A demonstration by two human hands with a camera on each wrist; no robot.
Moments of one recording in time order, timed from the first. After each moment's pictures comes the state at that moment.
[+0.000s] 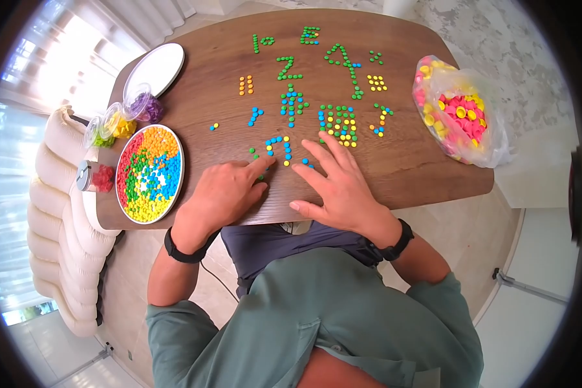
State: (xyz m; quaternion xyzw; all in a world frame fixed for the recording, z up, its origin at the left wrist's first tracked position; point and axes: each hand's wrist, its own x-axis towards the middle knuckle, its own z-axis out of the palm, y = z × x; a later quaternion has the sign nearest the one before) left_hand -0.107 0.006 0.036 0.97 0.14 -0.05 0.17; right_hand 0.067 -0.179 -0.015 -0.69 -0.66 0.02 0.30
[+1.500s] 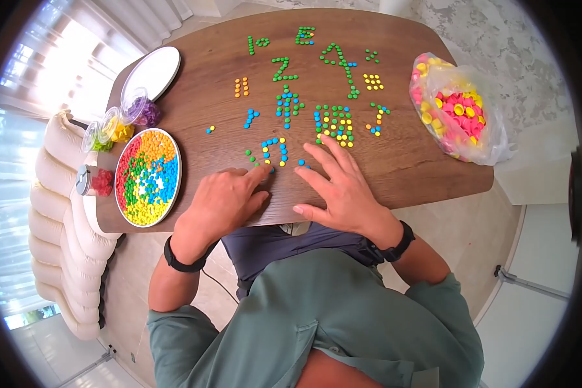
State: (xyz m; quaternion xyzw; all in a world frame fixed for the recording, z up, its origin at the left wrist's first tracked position) left_hand -0.110 -0.005 0.044 0.98 0.14 -0.06 0.16; right_hand 0.073 -0.189 -0.020 -0.69 -0.66 0.04 0.30
